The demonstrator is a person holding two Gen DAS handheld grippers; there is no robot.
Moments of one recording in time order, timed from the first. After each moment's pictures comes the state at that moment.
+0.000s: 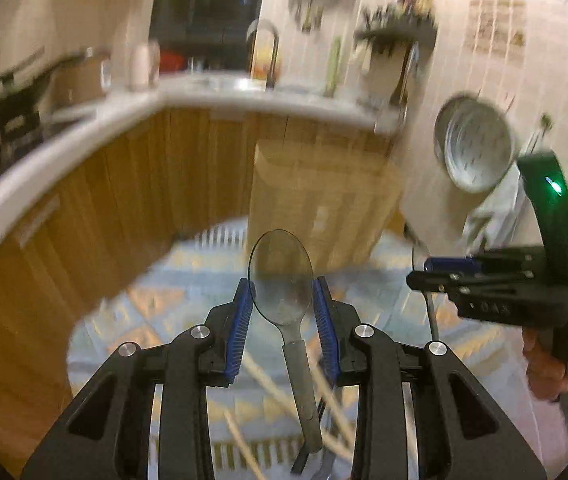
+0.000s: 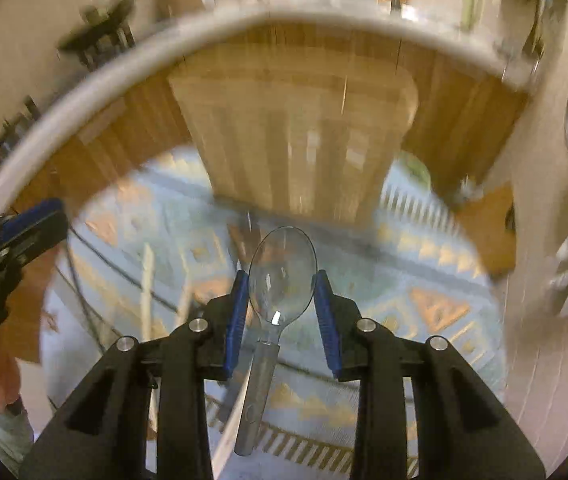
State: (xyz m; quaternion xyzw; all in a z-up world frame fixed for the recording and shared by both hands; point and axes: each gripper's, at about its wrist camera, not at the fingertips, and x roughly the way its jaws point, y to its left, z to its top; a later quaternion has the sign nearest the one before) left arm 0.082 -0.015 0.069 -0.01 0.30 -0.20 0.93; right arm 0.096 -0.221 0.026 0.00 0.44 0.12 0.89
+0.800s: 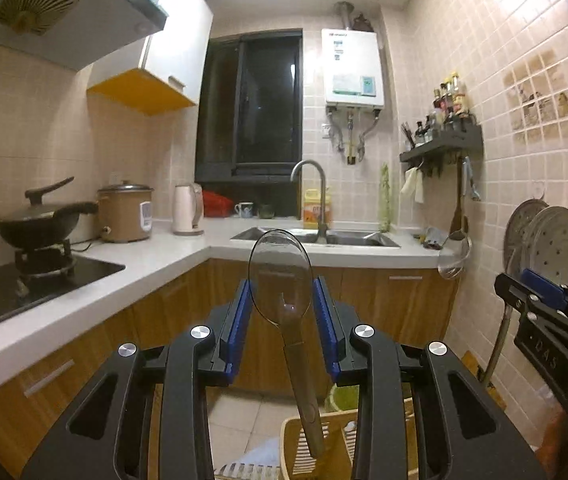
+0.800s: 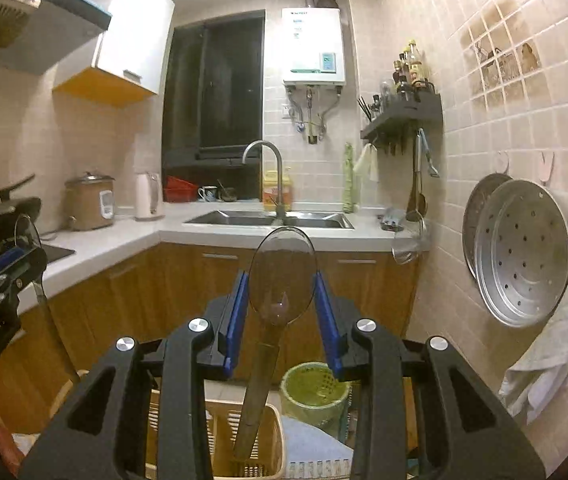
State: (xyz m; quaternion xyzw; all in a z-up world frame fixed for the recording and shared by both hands) left arm 0.219 -0.096 0.116 0.00 0.07 -0.08 0.99; right arm 0.196 -0.260 0.098 0.02 0.10 -0.09 0.99
